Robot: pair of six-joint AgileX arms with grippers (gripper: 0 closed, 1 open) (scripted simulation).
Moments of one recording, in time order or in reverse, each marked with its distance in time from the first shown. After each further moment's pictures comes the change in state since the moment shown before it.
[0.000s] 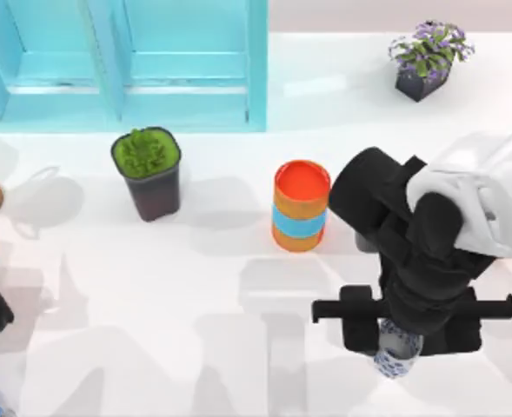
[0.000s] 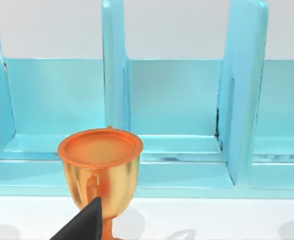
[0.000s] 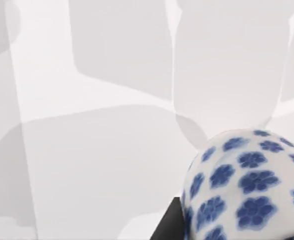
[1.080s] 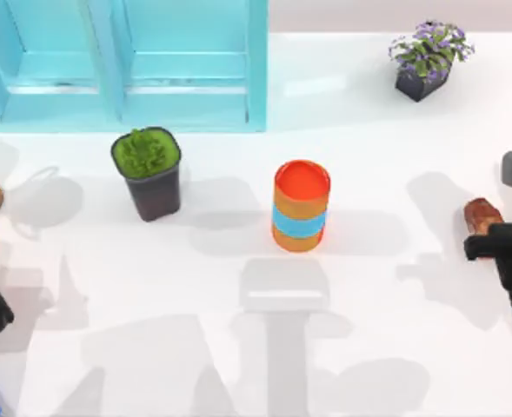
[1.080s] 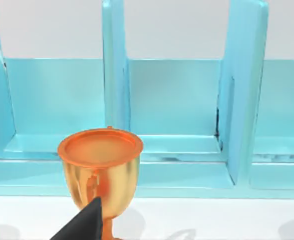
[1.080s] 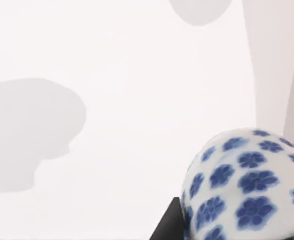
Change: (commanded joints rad) left arm 0.000 0.000 0.000 0.000 0.000 0.000; right arm -0.374 -0.251 0.063 -0.336 0.001 -0.385
